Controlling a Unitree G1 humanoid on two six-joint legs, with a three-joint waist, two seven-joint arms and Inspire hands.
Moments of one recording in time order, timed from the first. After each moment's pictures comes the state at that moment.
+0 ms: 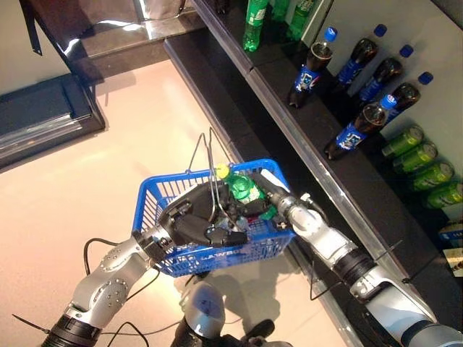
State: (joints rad) left arm -0.03 0.70 -0.19 -0.22 -1.02 0.12 -0.52; right arm -0.62 -0.39 0.64 0.47 0.00 0.05 0.03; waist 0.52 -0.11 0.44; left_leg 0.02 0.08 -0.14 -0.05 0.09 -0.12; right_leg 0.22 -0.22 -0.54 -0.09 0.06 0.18
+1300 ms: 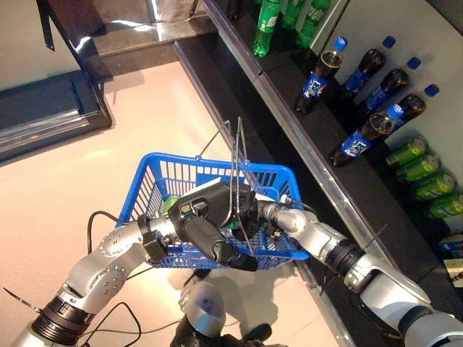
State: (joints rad) left arm -0.16 0.80 -0.27 -0.31 -1.00 0.12 -0.64; right arm -0.74 -0.35 0.81 0.58 -0.17 0.05 0.26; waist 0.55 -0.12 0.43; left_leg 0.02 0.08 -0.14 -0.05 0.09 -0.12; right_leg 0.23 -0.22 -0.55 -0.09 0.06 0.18
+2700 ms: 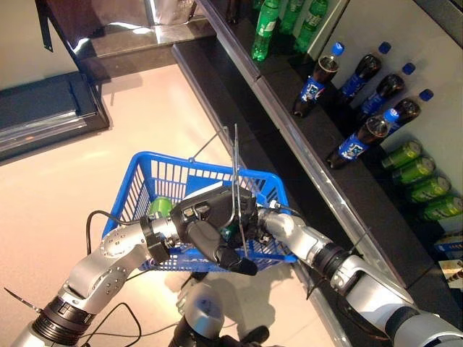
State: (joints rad) left arm -0.16 0.80 -0.27 -0.31 -0.89 0.13 -0.62; right arm -0.74 -0.28 0.81 0.63 -0.15 0.07 0.25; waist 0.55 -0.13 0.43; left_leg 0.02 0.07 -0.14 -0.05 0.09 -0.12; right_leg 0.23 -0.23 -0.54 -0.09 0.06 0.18
